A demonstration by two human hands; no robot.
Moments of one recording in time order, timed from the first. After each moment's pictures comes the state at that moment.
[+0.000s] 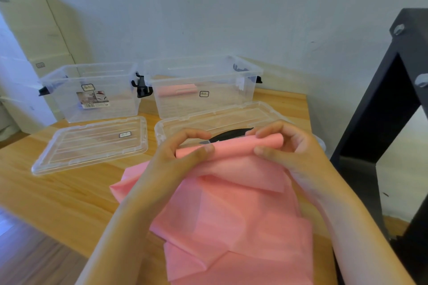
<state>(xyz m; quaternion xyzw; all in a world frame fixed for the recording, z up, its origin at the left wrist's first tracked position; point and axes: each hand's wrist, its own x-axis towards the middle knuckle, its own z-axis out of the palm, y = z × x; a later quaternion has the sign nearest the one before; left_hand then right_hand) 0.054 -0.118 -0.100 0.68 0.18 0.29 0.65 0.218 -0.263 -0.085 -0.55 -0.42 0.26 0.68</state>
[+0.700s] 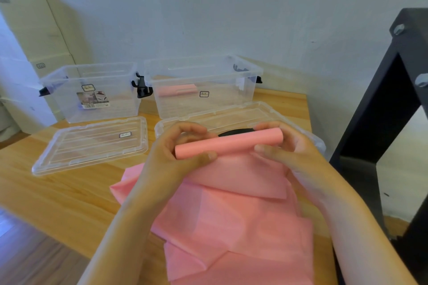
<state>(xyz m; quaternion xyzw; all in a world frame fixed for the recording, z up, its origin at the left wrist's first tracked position) 0.055 -0.119 -0.098 0.69 0.16 0.34 0.62 0.223 -0.263 -0.088 -0.58 -0.40 0.28 0.65</state>
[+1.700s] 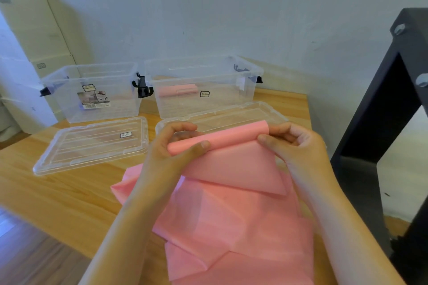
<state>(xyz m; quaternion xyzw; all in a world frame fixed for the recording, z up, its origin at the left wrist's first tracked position) 0.059 -0.116 -0.103 0.62 0.21 0.39 0.64 0.217 -0.254 -0.090 -0.59 -0.33 0.15 0.72</state>
